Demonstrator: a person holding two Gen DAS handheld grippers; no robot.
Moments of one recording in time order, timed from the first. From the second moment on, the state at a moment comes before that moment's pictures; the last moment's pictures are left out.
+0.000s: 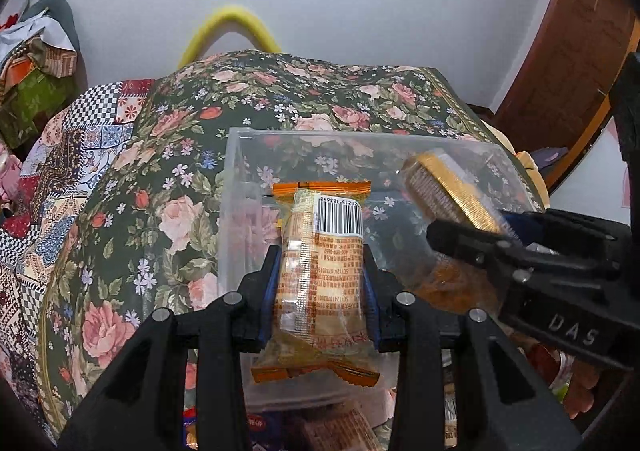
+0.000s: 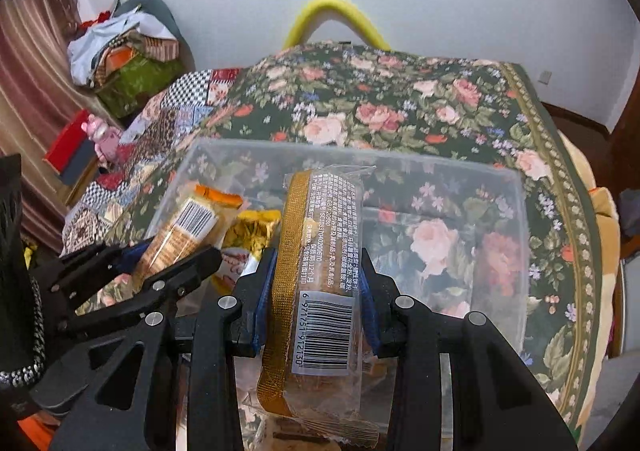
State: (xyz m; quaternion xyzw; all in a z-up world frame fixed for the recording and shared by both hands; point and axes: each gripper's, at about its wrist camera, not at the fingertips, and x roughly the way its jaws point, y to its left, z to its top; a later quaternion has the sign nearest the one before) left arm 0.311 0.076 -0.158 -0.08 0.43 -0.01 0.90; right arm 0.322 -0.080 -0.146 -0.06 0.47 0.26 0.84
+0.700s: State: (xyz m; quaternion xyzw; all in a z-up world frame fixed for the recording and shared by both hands) left arm 0.277 0.072 -0.121 -0.07 0.41 -0.01 0.91; right arm 0.286 -0.110 -0.100 -0.06 0.41 0.25 0.88
